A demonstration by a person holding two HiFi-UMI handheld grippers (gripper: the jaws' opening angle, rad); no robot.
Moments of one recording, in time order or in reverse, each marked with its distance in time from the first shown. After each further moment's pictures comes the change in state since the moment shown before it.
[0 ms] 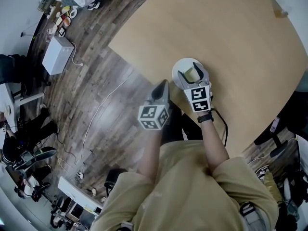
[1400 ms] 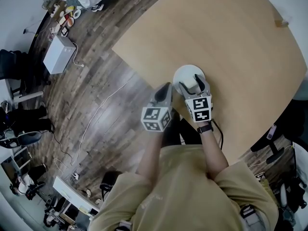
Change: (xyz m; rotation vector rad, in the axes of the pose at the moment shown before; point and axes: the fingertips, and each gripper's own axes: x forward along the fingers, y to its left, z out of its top) left arm 0.008 -0.007 0.011 0.023 -0.009 -0.014; right arm -0.017 0.011 -0.005 0.074 0.039 0.024
